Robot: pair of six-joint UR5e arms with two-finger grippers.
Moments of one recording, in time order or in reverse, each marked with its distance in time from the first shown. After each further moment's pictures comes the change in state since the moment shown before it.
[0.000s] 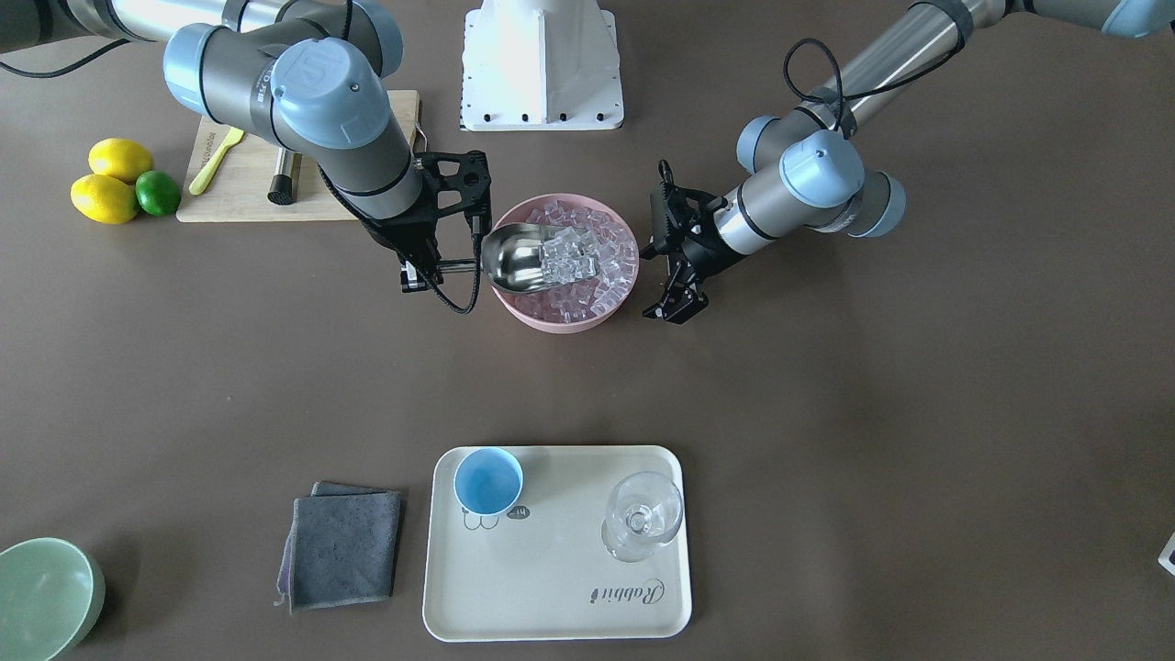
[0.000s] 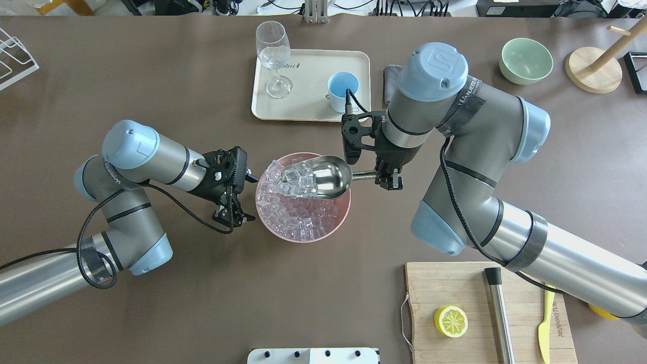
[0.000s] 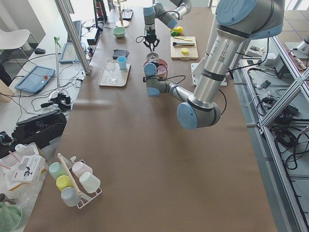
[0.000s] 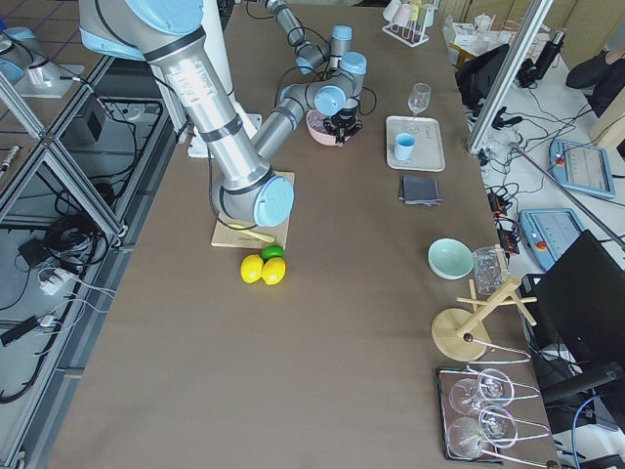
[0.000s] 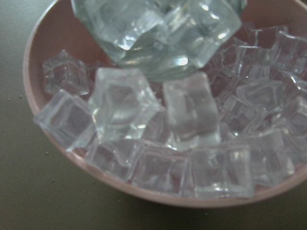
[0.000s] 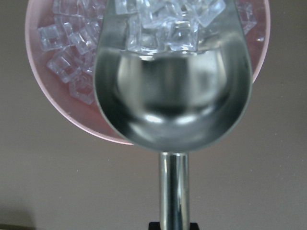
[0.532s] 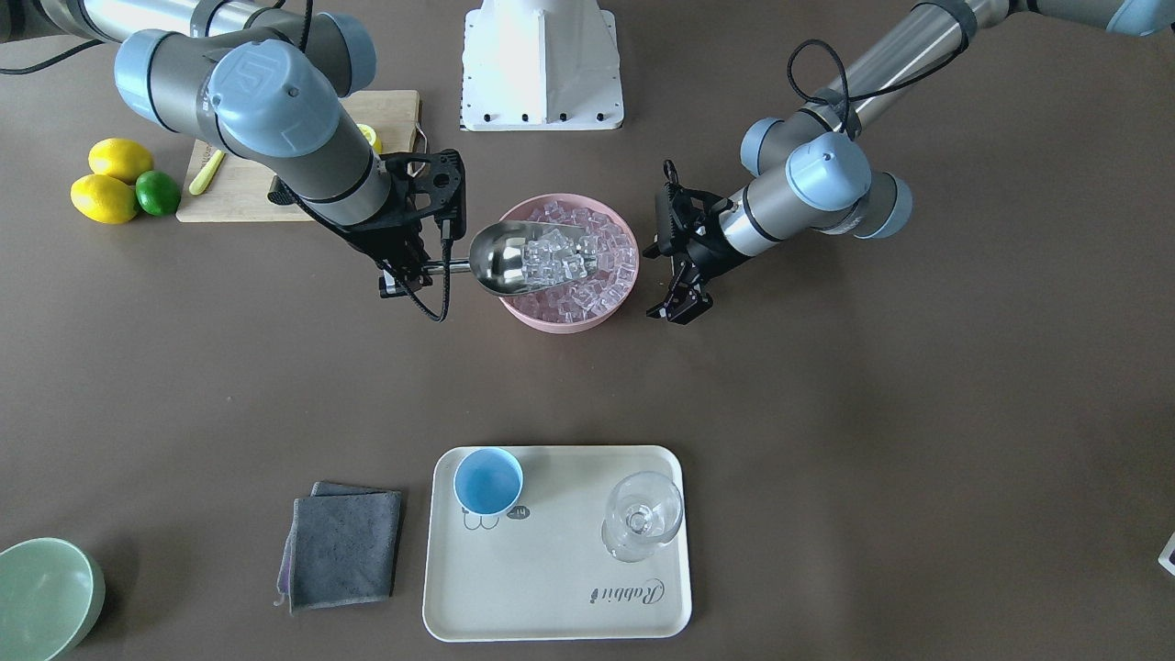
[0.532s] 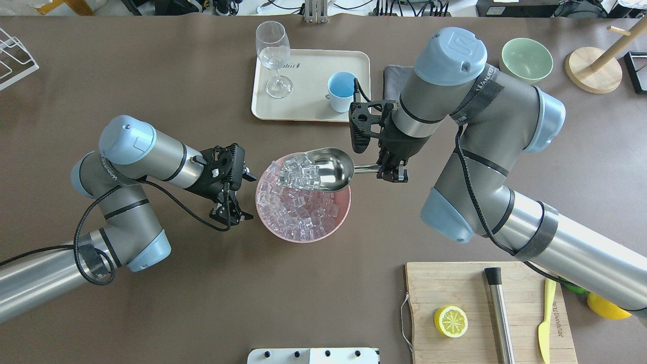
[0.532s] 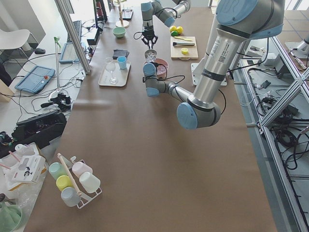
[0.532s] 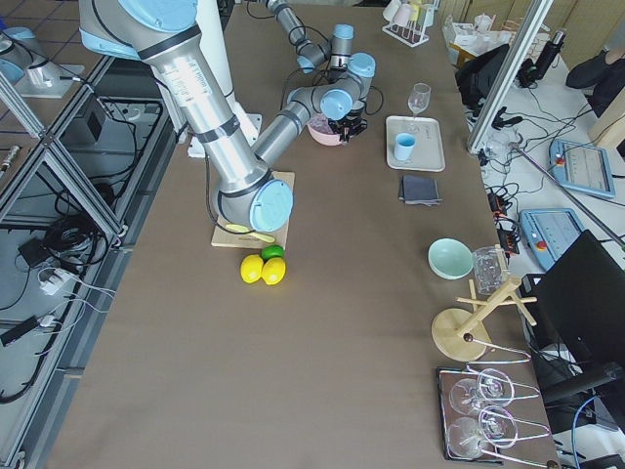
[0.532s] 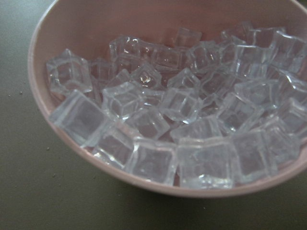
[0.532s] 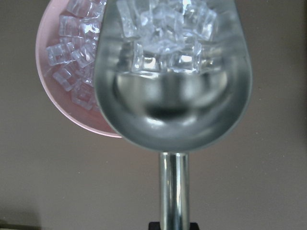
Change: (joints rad) left arm -0.011 0.002 -0.001 0.009 -0.025 0.001; right arm 0.060 -0.026 0.004 0.056 0.094 0.017
